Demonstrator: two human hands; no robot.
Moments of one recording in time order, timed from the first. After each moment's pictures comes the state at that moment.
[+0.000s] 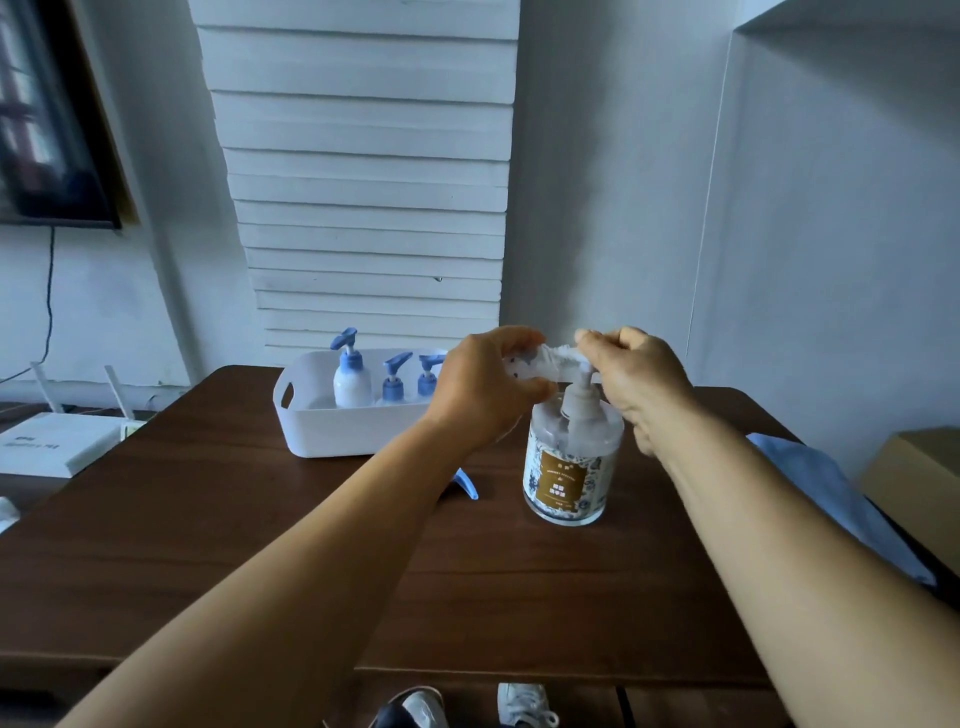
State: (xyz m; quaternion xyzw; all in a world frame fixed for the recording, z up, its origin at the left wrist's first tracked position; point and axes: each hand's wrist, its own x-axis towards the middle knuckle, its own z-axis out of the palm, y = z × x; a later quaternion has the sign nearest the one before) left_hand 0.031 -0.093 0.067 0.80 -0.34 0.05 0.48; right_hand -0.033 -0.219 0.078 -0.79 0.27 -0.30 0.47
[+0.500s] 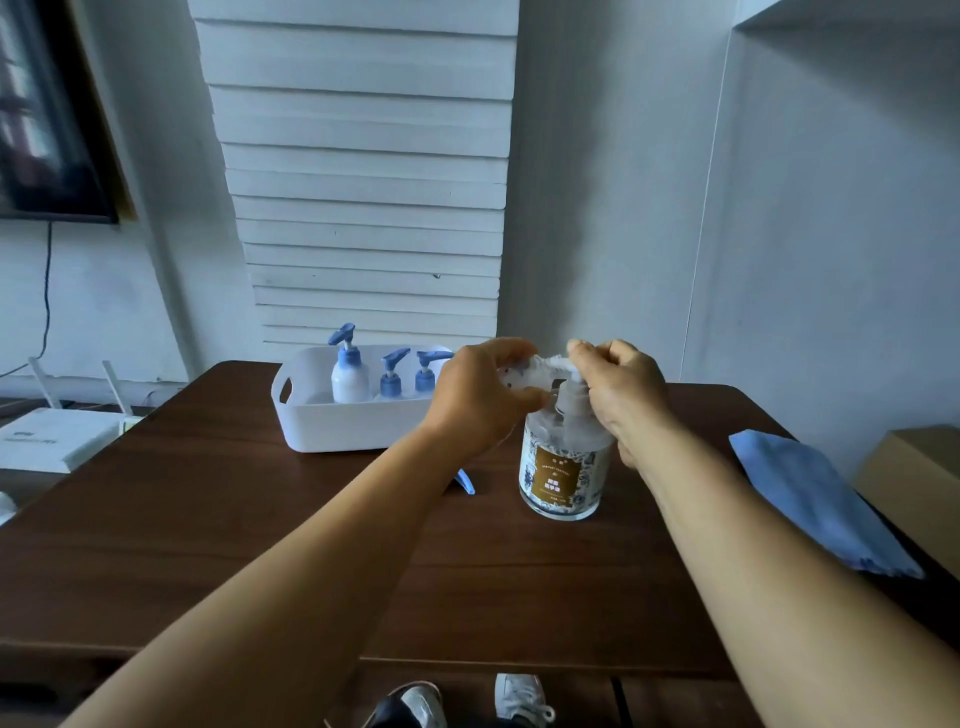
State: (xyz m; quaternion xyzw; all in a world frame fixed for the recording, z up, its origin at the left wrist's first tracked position) left_hand 0.028 -0.092 0.060 0.81 -0.33 0.03 0.48; right_hand -0.032 -0.214 0.064 -0.77 0.28 -0.31 0.48
